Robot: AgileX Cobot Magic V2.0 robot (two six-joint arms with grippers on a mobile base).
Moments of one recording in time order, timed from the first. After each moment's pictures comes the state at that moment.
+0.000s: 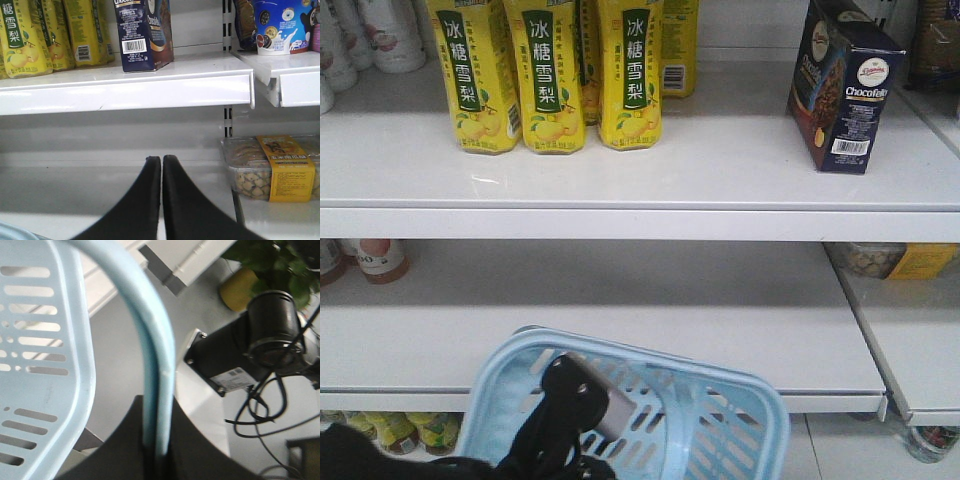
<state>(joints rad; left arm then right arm) -1.02 1.26 -0.65 -1.35 0.36 0.82 0.26 0.09 -0.07 -1.37 0.11 1.44</state>
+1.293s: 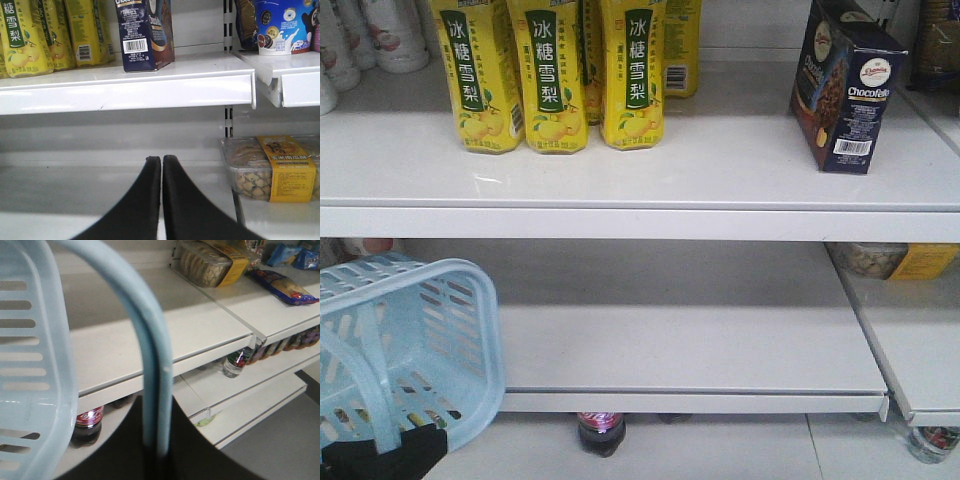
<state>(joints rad) -0.67 0.58 -0.14 -0.55 0.00 0.26 0.26 0.09 -0.07 -1.37 0.11 1.44</state>
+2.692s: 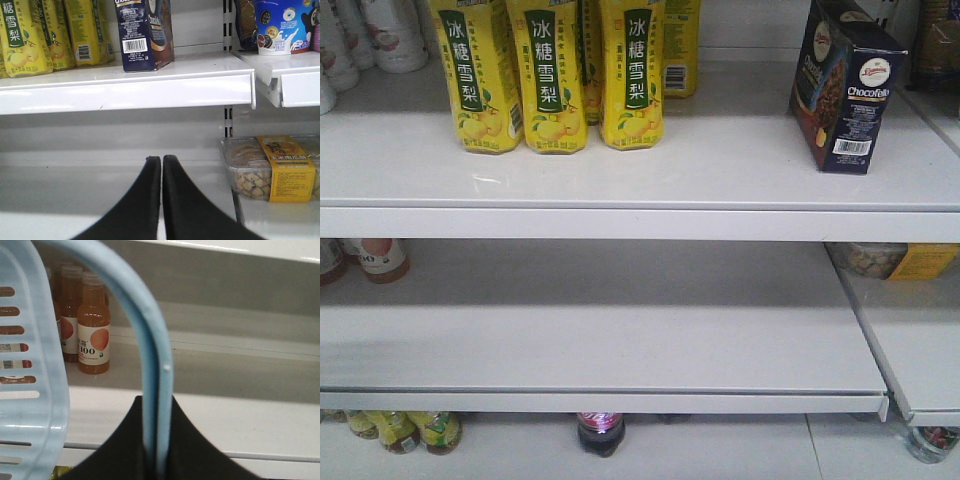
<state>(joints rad) -0.03 -0.01 0.03 0.01 0.20 -0.16 0.26 0.09 -0.07 -1.37 0.11 1.44</state>
